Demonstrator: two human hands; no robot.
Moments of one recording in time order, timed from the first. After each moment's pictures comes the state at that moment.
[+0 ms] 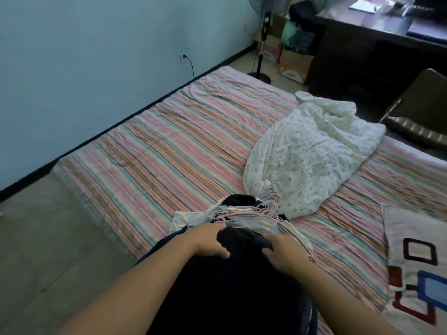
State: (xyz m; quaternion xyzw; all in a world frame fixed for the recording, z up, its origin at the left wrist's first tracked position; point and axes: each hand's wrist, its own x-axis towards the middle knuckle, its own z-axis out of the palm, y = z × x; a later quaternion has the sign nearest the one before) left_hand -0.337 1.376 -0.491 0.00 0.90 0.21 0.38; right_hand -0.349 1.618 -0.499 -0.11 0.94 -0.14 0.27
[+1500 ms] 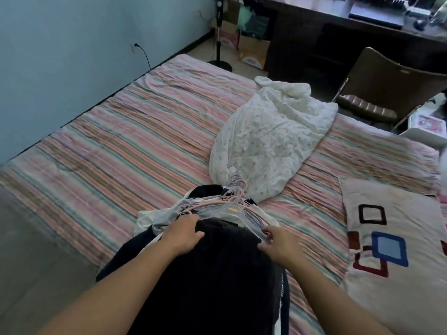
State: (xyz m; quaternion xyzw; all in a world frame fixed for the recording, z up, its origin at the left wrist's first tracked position) left_hand -0.339 1.427 -0.524 -0.02 0.95 0.19 0.24; right_hand -0.324 1.699 -0.516 0.07 0.94 -0.24 0.25
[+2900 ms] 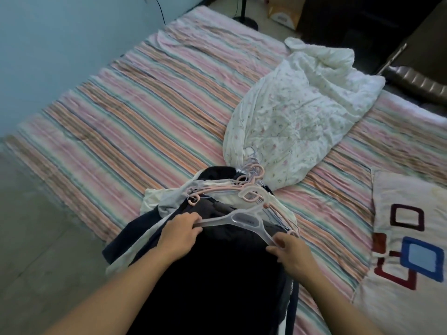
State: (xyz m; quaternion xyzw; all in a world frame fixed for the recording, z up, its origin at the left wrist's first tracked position) left_hand -0.337 1.415 -0.591 -0.07 0.94 0.26 0.22; right_hand -0.336 1.722 -0.602 0.04 0.91 -0.29 0.29
